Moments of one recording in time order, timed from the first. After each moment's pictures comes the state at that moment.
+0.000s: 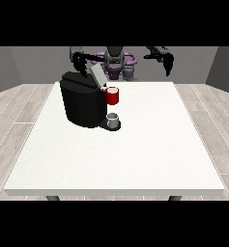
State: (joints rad) left arm -0.27 0.06 0.20 -1.33 0.00 -0.25 -0.07; right arm -0.52 -0.16 -0.08 -1.18 -0.03 0.05 0.00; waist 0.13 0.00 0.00
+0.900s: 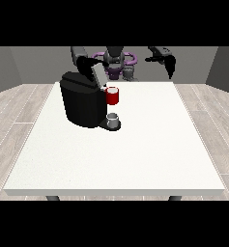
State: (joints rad) left arm -0.27 0.10 0.18 -1.38 0.03 -0.21 -0.07; right arm -0.66 -0.15 -0.08 -1.07 0.02 0.05 -0.10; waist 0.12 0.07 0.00
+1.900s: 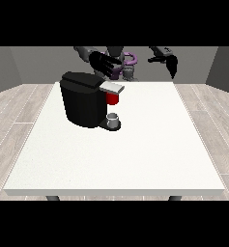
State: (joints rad) left arm -0.27 0.13 0.18 -1.34 0.05 -0.20 -0.08; right arm -0.80 -0.10 -0.01 -0.99 0.13 0.03 -0.04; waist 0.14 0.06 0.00
